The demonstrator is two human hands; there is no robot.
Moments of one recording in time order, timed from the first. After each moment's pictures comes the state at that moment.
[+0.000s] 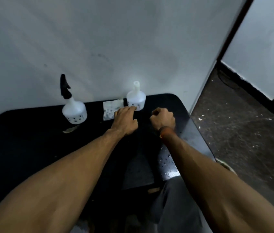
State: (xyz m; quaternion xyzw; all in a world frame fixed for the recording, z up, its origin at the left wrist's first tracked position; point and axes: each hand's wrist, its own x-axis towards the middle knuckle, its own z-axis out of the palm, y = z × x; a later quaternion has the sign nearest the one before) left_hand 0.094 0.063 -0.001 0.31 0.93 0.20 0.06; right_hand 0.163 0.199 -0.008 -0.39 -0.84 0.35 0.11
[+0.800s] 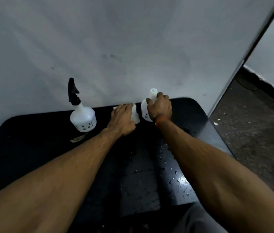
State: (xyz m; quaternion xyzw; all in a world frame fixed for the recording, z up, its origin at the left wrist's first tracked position) left_hand 0.014 0.033 -0.016 0.32 0.93 0.17 0.04; right_hand 0.037 0.189 -0.025 -0.35 -0.86 0.31 0.21
